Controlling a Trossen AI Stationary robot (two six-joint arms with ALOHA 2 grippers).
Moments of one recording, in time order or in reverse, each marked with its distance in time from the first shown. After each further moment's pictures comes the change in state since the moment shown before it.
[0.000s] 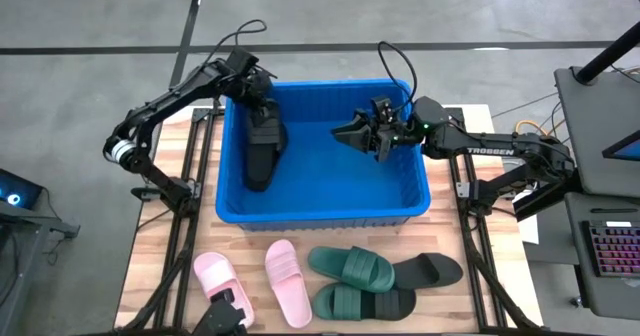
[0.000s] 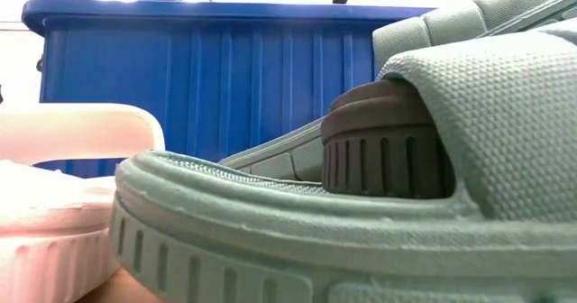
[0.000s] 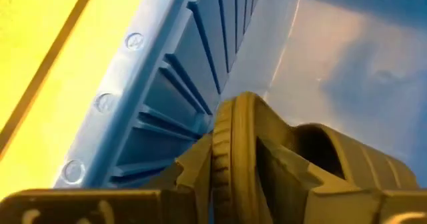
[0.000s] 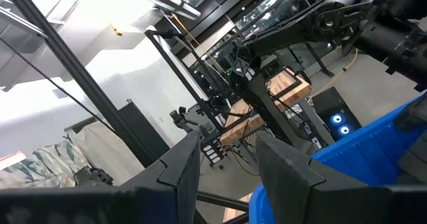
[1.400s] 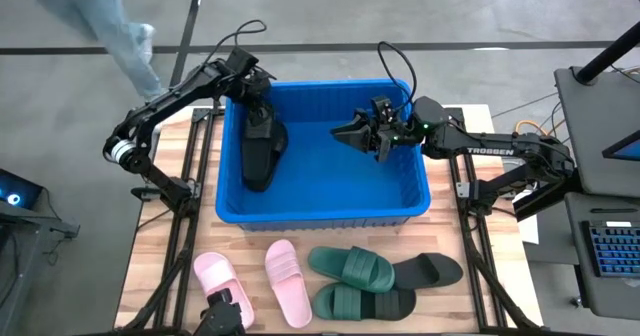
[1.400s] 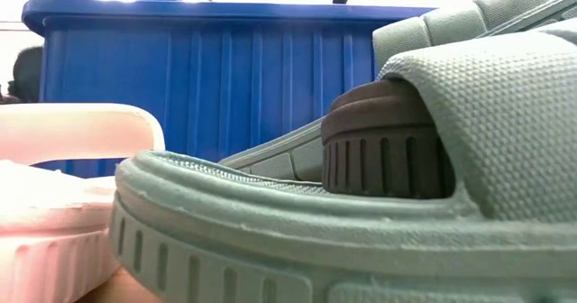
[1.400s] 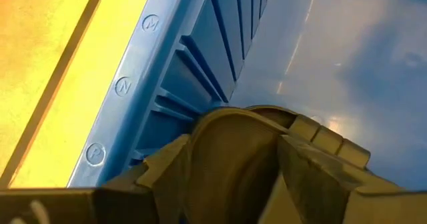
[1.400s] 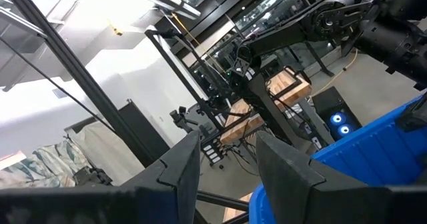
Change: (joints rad) left arm -0.002 -0.001 0.000 -0.016 -0.071 0.032; right arm 0.000 0.000 0.000 0.000 -0.001 0.000
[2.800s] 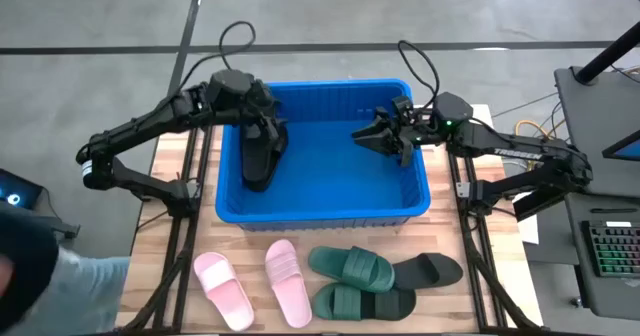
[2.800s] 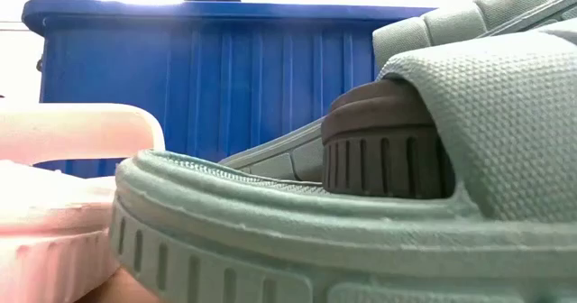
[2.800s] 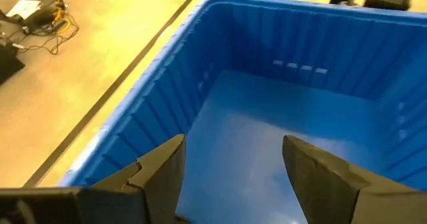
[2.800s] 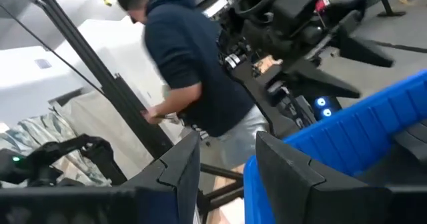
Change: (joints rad) left arm -0.509 -0.273 0.065 0.112 -0.205 -0.430; right arm -0.002 -0.197 0.000 -0.311 -0.034 -0.103
